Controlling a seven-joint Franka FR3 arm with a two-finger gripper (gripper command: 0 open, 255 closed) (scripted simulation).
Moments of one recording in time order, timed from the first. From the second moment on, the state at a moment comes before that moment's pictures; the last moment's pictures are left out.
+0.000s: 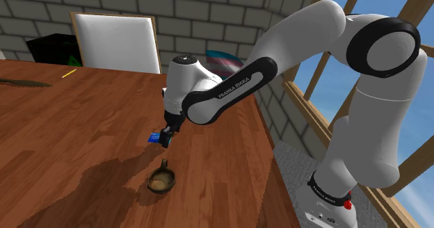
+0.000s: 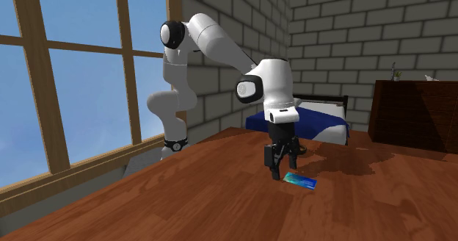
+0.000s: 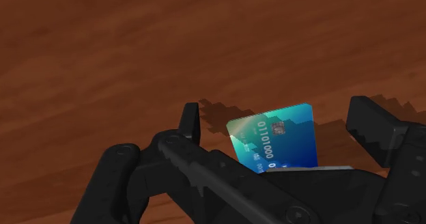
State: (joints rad) arm 0.39 0.23 0.11 -2.09 -0.06 2.48 0.14
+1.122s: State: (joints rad) arm 0.39 0.21 0.11 -2.08 -0.06 2.46 0.13
